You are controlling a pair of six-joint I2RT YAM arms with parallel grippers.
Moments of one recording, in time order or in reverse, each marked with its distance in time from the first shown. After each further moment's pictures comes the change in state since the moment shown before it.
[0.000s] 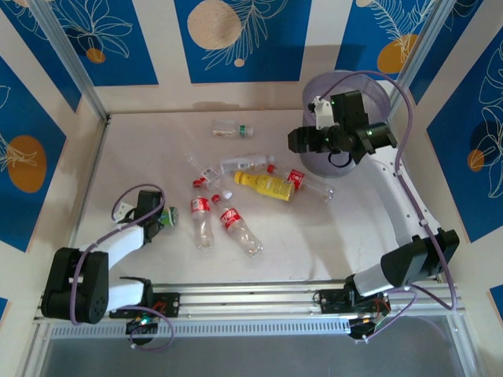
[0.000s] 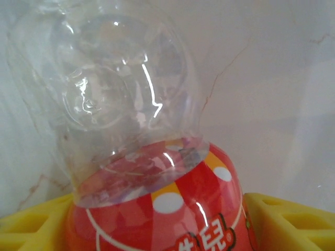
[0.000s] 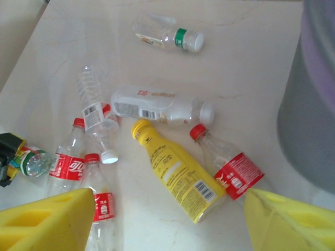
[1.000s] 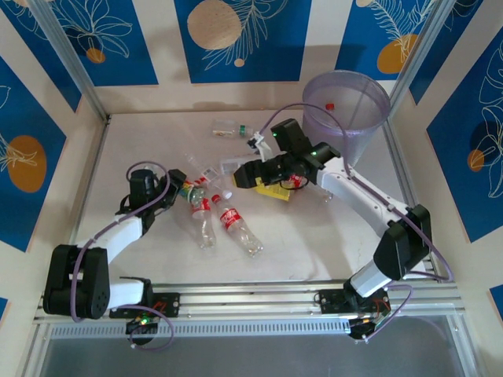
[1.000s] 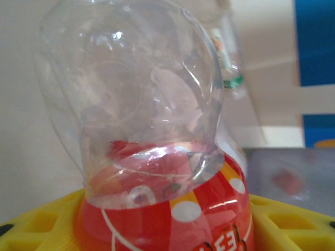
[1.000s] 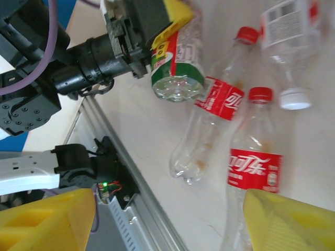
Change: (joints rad) left arm 0.005 0.019 0.116 0.357 0.705 0.220; right arm 0.336 0.124 -0.182 0.256 -0.395 0.214
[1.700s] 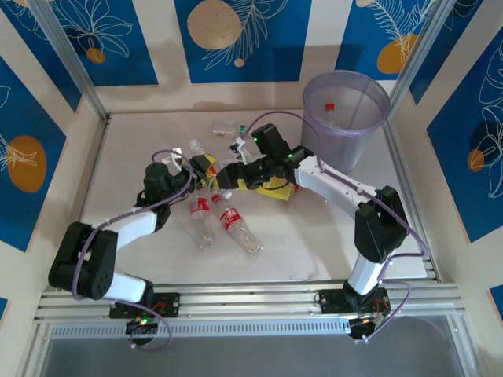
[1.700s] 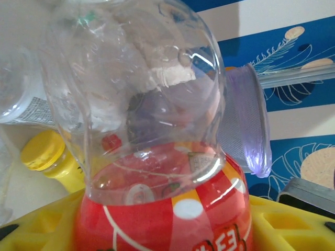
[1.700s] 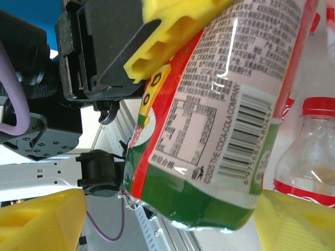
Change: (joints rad) left arm -0.173 0.157 0.042 0.483 0.185 -0.169; right arm 0.035 0.161 0.005 0.194 -0.119 0.128
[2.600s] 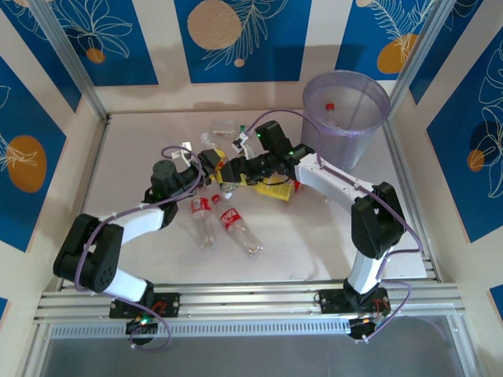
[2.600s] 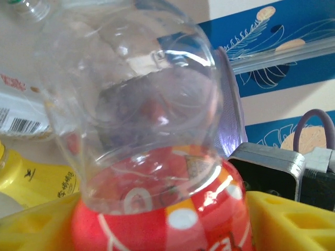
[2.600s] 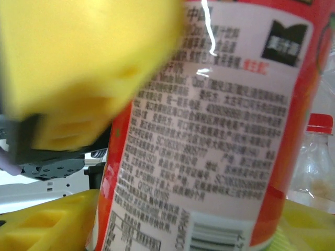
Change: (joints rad) left arm -0.068 0.043 0.058 0.077 -0.002 -0.004; right arm -0.045 0.032 0.000 0.070 -0.041 0.044
